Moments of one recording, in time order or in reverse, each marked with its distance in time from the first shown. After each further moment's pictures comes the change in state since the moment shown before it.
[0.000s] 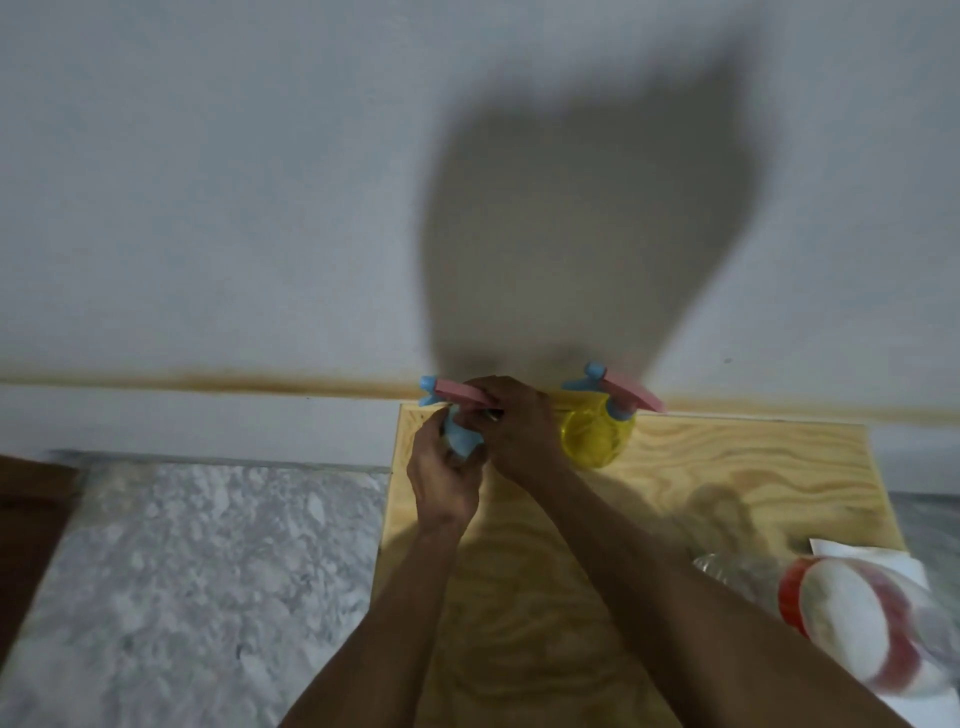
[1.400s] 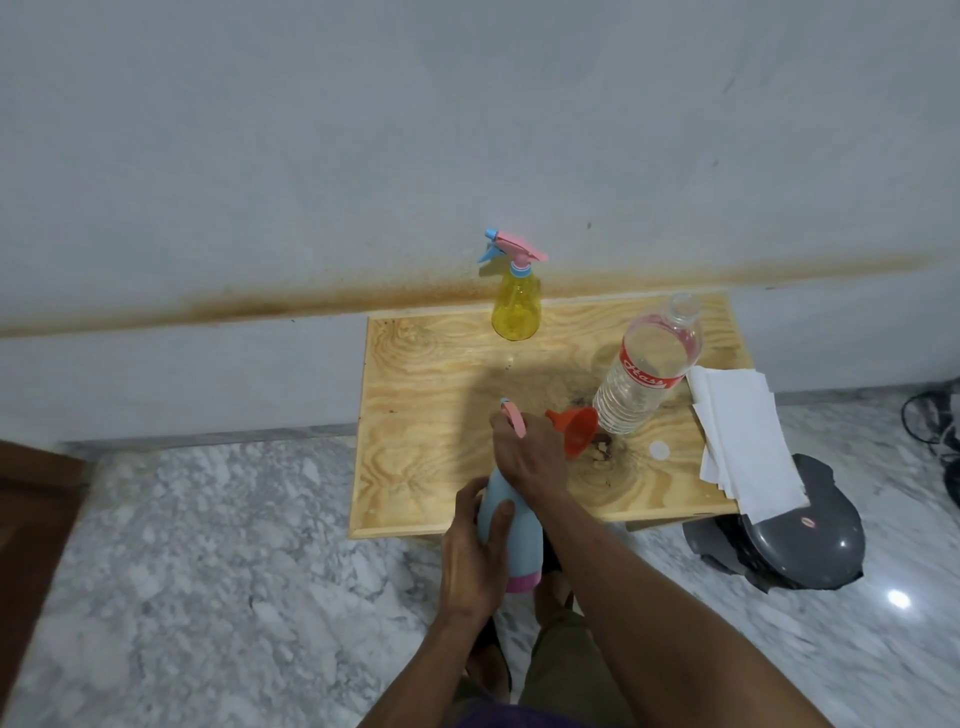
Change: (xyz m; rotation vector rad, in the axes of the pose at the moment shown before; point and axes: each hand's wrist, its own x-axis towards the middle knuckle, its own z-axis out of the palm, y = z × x) left_hand -0.318 -0.034 -0.053 -0.147 -0.334 0.007; right_hand -0.260 0.018 -0.046 -0.018 0.150 0.576
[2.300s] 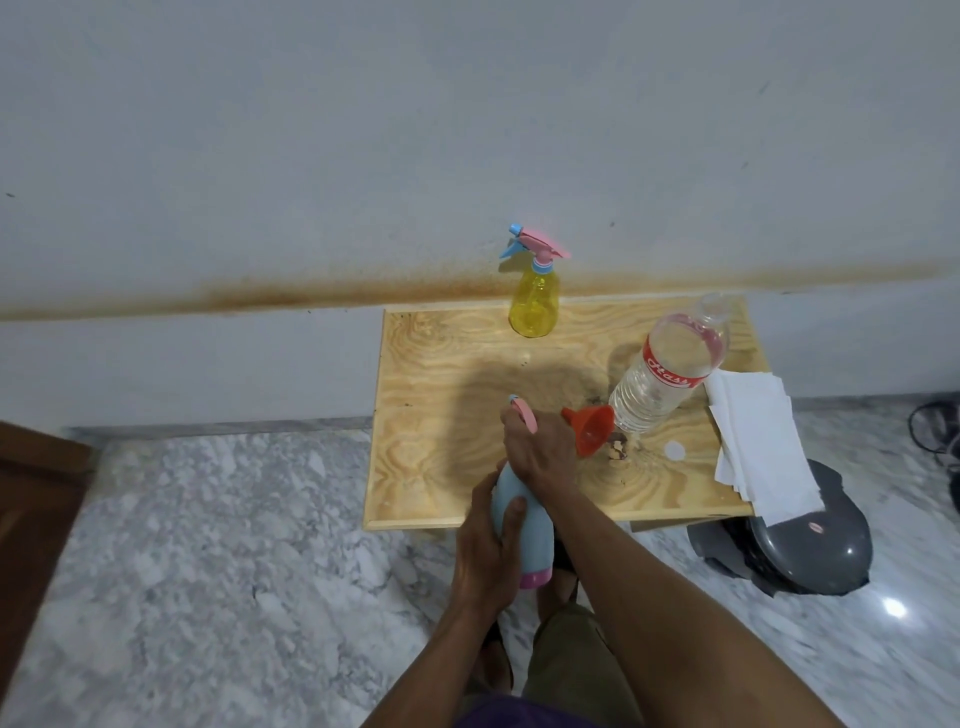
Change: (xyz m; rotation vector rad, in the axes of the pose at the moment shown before) left_hand 0.003 -0.007 -0.009 0.026 -0.002 0.014; right_hand -0.008 -0.010 0.008 0.042 0.018 -0.011
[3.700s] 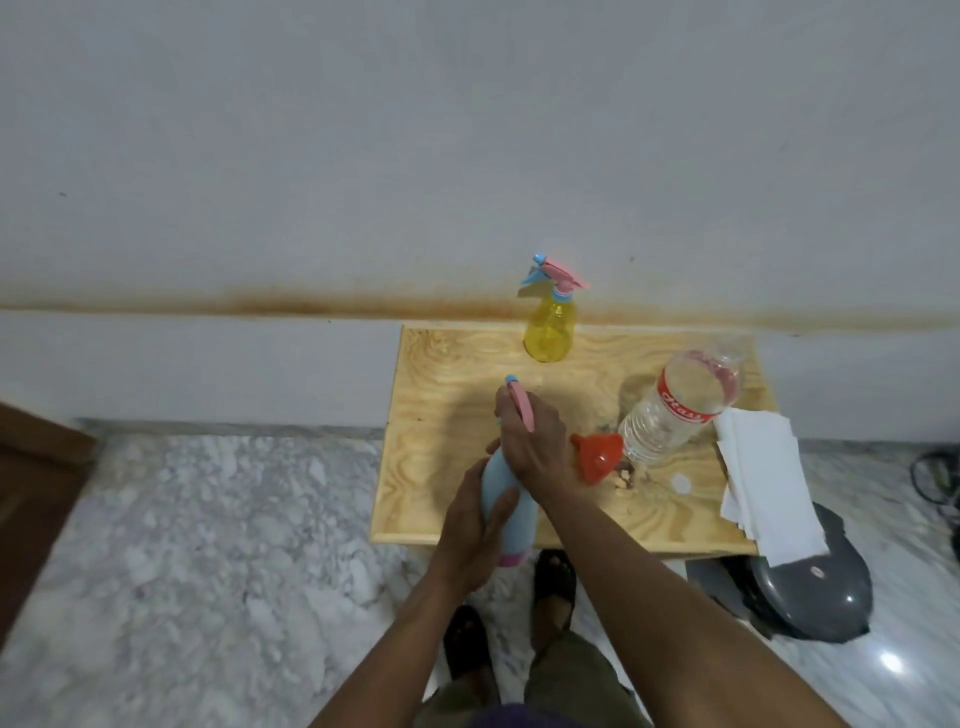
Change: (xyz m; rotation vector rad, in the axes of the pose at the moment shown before) left_hand 0.039 0.017 -0.033 -0.160 -0.116 0.059; right_hand -0.007 -0.049 0.003 0.141 -0.021 -0.208
